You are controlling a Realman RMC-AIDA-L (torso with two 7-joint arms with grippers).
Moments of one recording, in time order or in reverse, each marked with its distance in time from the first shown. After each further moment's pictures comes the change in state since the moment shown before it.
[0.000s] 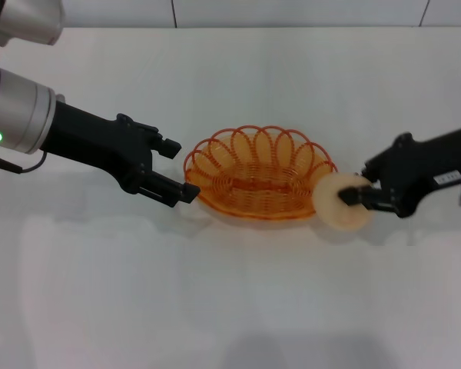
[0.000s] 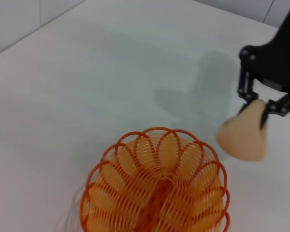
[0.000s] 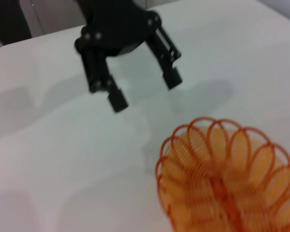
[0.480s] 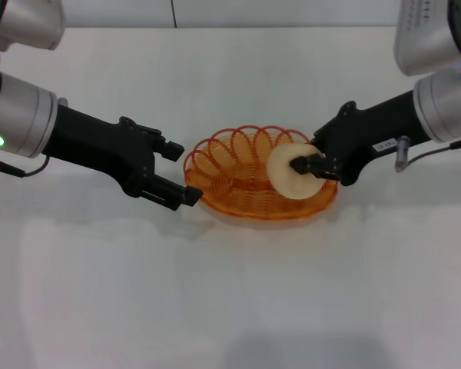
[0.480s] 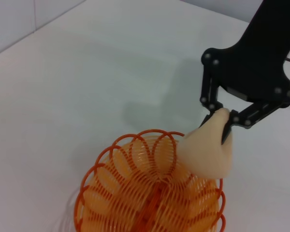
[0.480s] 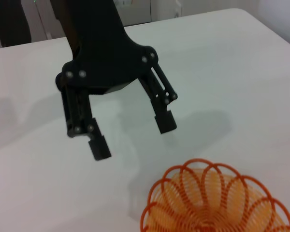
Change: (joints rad) left arm 0.009 -0.007 0.000 0.000 -0.009 0.001 0.013; right arm 0.143 0.005 -0.107 0.091 0.000 0.147 0.035
